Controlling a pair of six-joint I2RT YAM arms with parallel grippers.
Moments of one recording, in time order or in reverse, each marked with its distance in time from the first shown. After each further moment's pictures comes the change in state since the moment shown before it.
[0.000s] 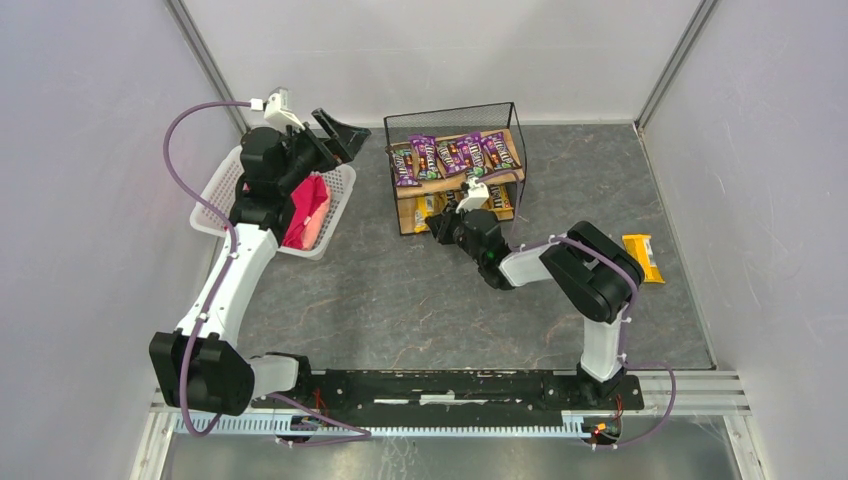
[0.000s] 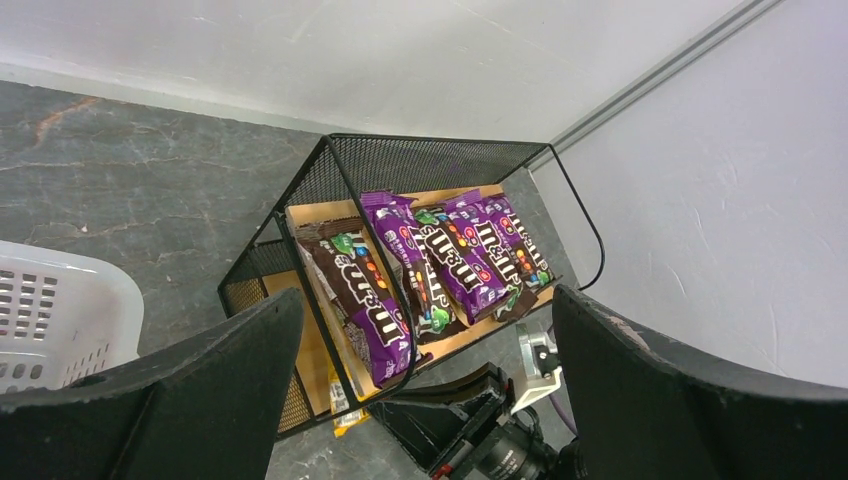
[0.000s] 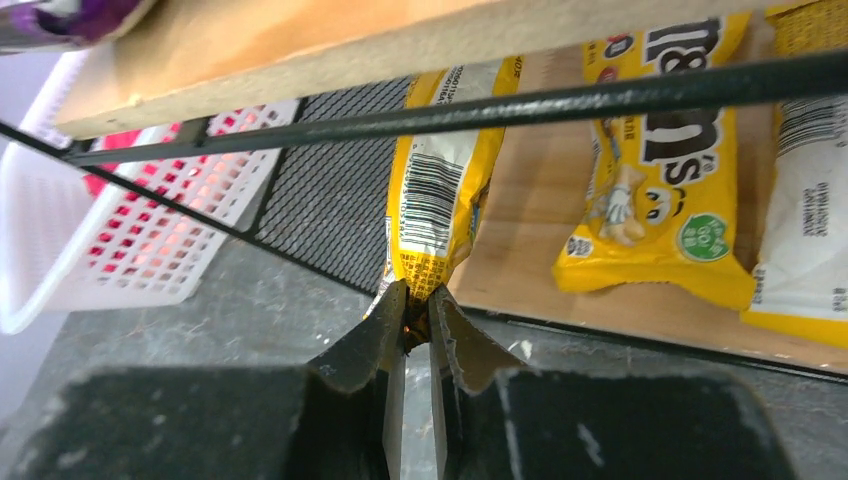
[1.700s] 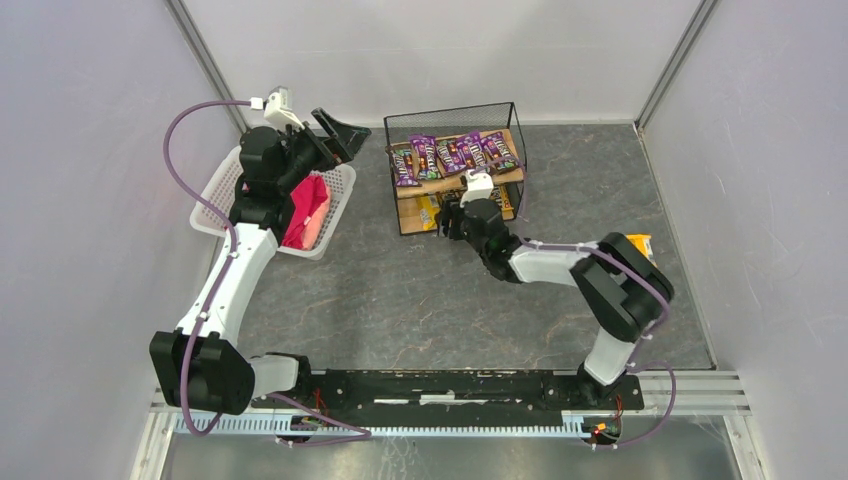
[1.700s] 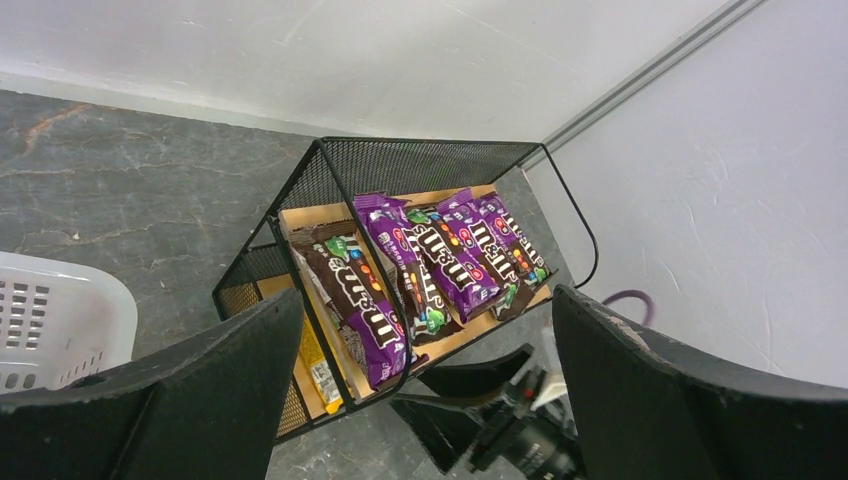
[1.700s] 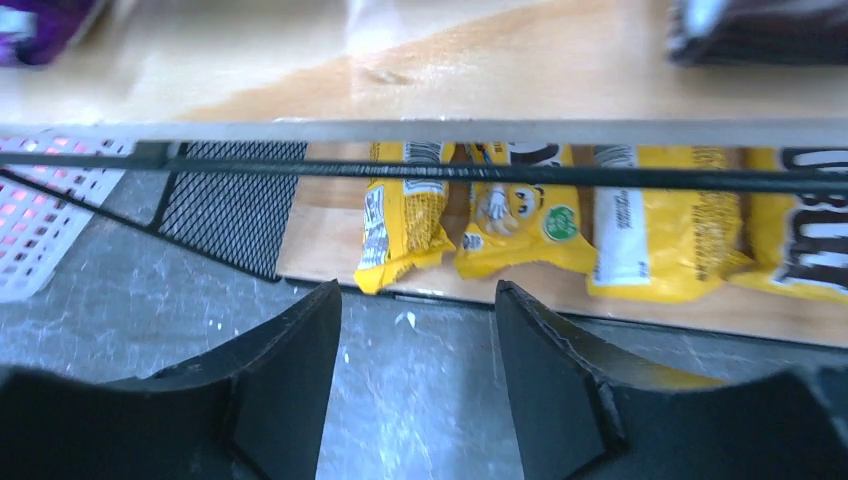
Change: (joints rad) left arm 0.008 0.003 0.000 0.013 0.019 0.000; right arm -0.006 -0.104 0.071 -0.321 0.167 -0.197
